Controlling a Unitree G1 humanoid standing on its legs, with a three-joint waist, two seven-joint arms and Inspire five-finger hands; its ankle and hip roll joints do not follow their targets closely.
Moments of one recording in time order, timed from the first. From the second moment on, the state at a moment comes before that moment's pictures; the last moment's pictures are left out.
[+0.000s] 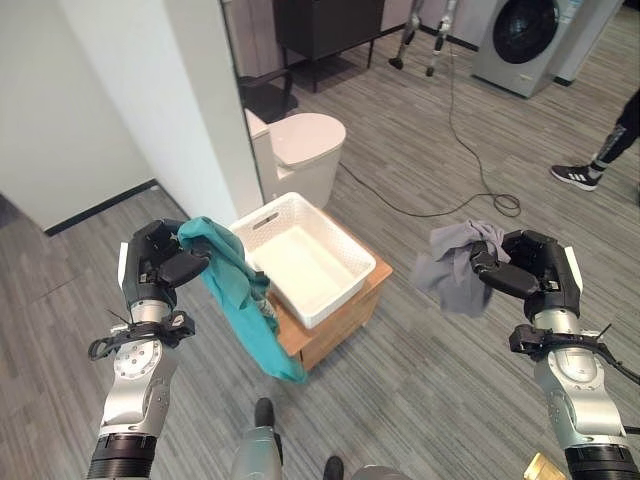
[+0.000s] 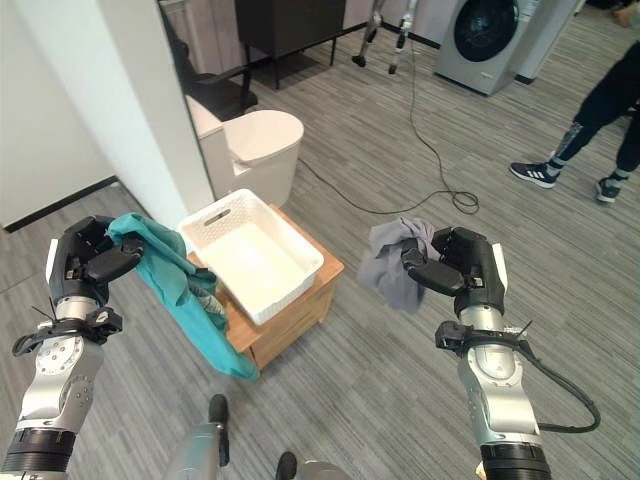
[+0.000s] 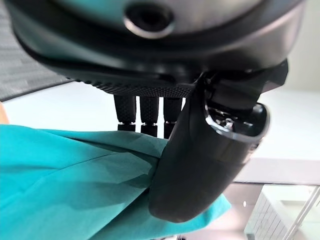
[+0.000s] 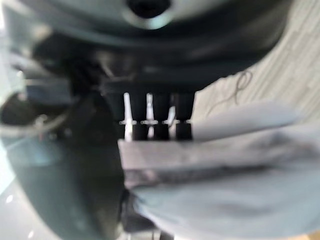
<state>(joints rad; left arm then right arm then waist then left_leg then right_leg) -0.08 0.43 0.10 0.07 -0.48 -0.10 0.21 -0.03 -0.55 -0.14 0.06 0.39 -0.06 -0.11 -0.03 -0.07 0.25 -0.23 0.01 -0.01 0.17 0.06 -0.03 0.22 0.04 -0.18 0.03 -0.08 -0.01</state>
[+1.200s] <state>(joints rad) -0.11 0.59 0.32 -0.15 -0.31 -0.17 0.35 -0.36 -1.12 -0.06 0.35 0.38 -0.06 -0.07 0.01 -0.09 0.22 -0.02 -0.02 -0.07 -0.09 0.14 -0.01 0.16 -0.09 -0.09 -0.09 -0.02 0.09</state>
